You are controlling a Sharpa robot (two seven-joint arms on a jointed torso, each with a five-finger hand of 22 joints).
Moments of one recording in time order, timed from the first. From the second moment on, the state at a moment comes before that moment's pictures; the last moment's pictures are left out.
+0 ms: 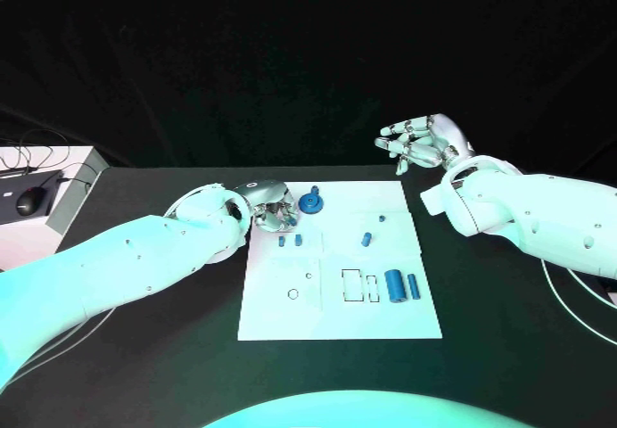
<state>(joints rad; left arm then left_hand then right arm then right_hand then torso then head) 1.12 -0.55 0.03 1.19 -1.54 -0.16 0.00 1.40 -0.12 0.39 -0.06 0.23 1.13 0.10 0.06 0.06 1.25 0.07 0.07 0.06 1.08 0.01 1.29 0.38 0.18 1.10 0.02 0.75 1.31 1.26 -0.83 -0.10 1.35 -0.63 -0.63 0.28 1.18 0.02 -0.04 -0.04 0.38 1.00 0.14 0.07 0.14 1.08 0.04 0.69 0.50 1.46 -0.04 0.47 0.82 0.11 1.46 -0.05 0.11 0.92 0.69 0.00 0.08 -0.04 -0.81</state>
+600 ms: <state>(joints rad) 1.12 -0.55 0.03 1.18 -1.54 -0.15 -0.01 1.41 -0.13 0.39 -0.05 0.23 1.09 0.08 0.06 0.06 1.22 0.08 0.07 0.06 1.07 0.02 1.29 0.38 0.18 1.09 0.02 0.74 1.31 1.26 -0.83 -0.10 1.35 -0.63 -0.63 0.28 1.18 0.02 -0.04 -0.04 0.38 0.99 0.14 0.07 0.14 1.08 0.04 0.69 0.50 1.46 -0.04 0.47 0.82 0.11 1.46 -0.05 0.11 0.92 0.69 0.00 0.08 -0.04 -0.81</state>
